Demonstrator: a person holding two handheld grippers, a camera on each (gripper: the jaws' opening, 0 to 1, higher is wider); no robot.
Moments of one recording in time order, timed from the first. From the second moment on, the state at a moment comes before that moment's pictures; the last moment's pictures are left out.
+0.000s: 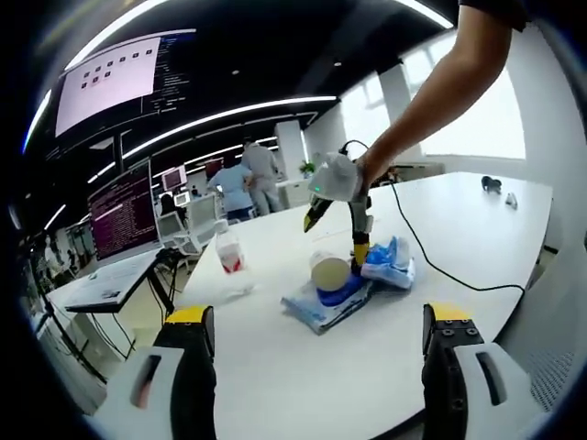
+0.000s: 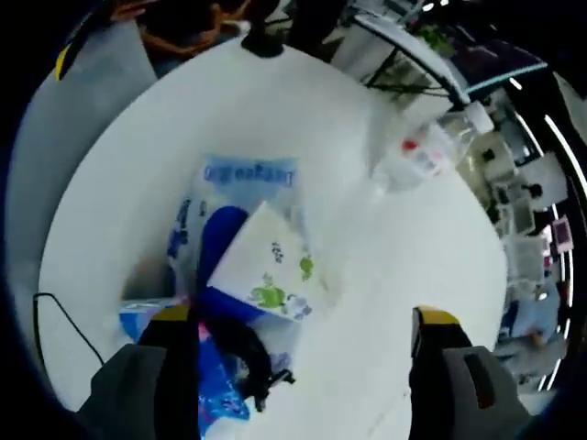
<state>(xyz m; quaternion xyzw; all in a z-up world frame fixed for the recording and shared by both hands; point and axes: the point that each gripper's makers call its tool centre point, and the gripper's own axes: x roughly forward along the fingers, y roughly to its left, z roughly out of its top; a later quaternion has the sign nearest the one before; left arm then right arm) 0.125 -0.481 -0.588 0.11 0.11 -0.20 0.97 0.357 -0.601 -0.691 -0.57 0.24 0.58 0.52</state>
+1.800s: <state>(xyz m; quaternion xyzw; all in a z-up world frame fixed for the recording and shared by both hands) 0.125 -0.480 -0.588 0.11 0.11 -0.20 0.97 0.332 -0.554 -0.719 -0.73 0.09 0.63 0.27</state>
